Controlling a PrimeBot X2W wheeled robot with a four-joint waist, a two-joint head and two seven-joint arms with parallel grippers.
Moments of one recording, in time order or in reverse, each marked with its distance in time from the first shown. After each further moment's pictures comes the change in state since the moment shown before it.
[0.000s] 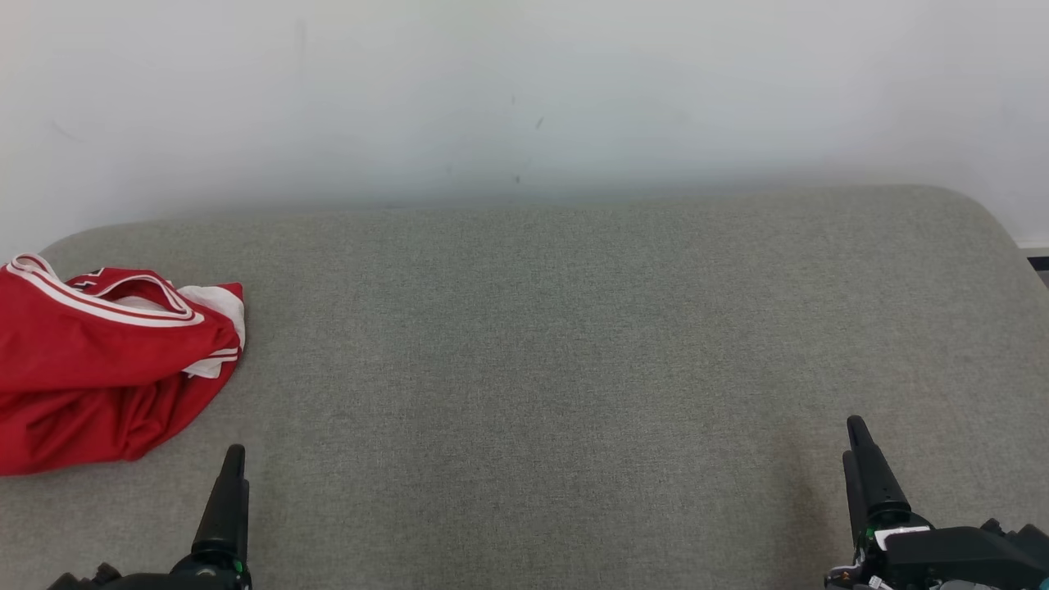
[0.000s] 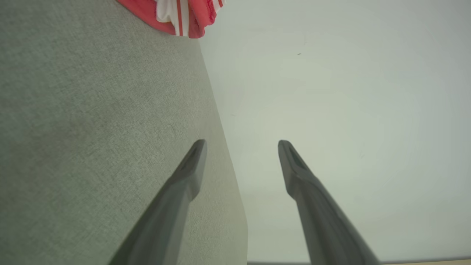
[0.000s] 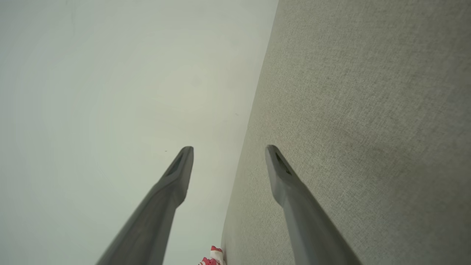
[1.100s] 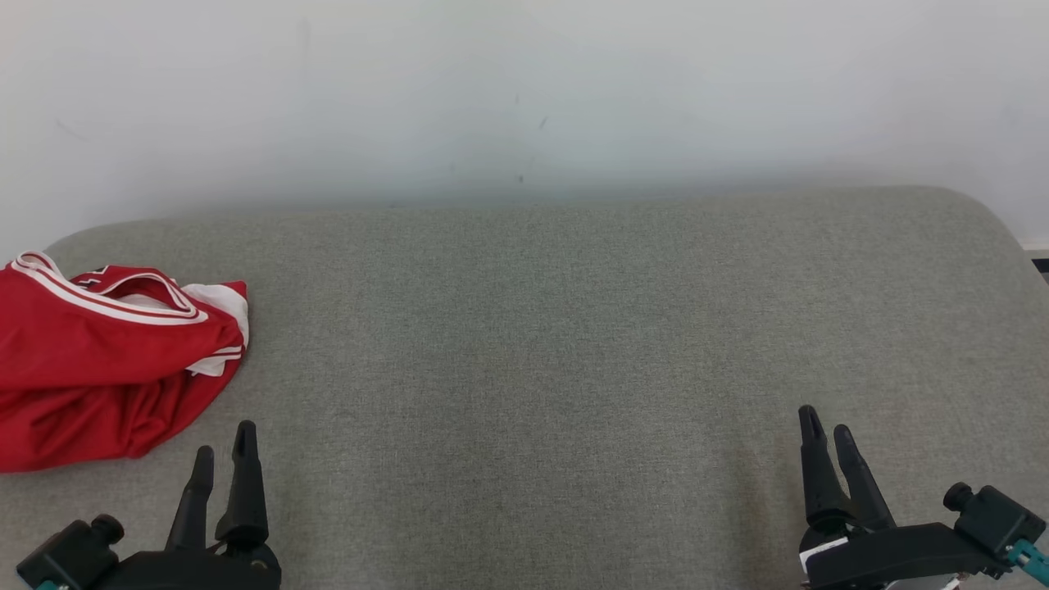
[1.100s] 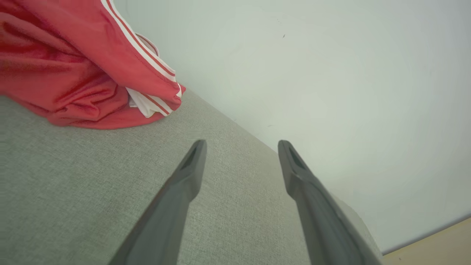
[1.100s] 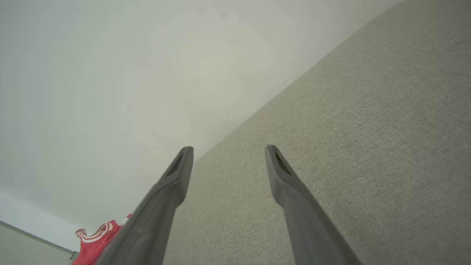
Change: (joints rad) left arm 0.010 0.012 -0.025 -0.117 0.702 0.056 -0.122; right arm 0.020 -0.004 0.088 -0.076 -0.629 0.000 -0.122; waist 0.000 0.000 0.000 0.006
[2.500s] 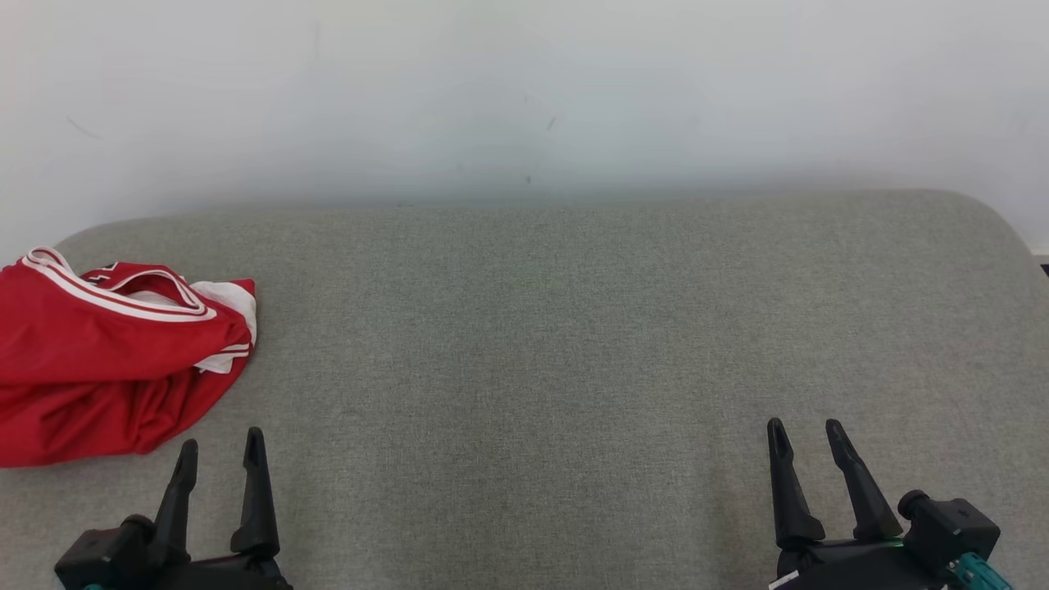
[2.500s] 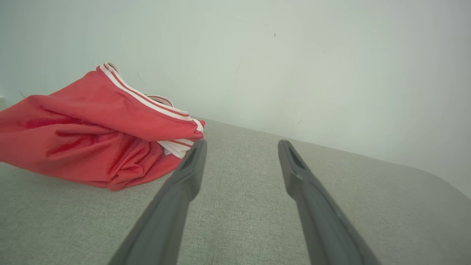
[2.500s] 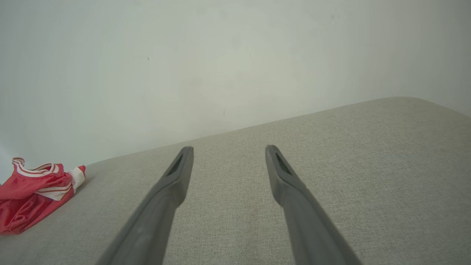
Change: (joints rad) left arm 0.019 0.016 -0.008 -0.006 0.430 0.012 -0.109; right arm 0.028 0.001 0.033 -0.011 -0.478 0.000 -0.107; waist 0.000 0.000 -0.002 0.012
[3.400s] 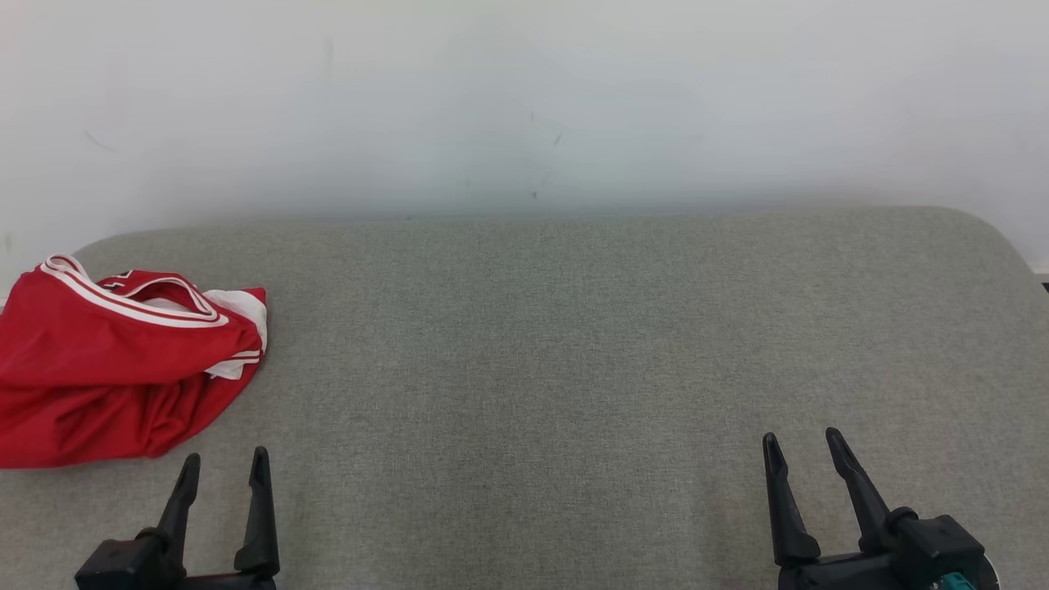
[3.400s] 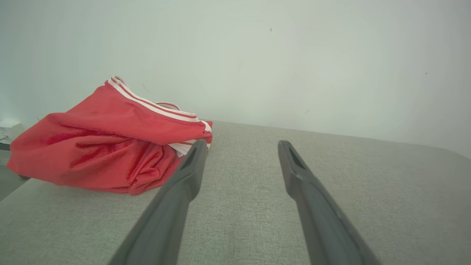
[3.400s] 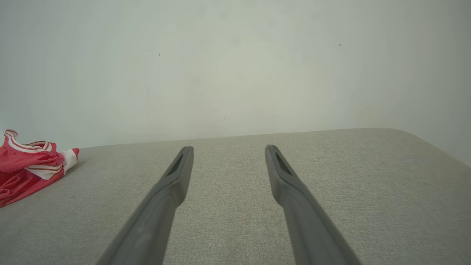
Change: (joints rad) left arm 0.013 0.013 0.009 0.044 0.118 -0.032 -0.031; right arm 0.033 0.000 -0.002 -0.019 -0.155 0.000 -0.037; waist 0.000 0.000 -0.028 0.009
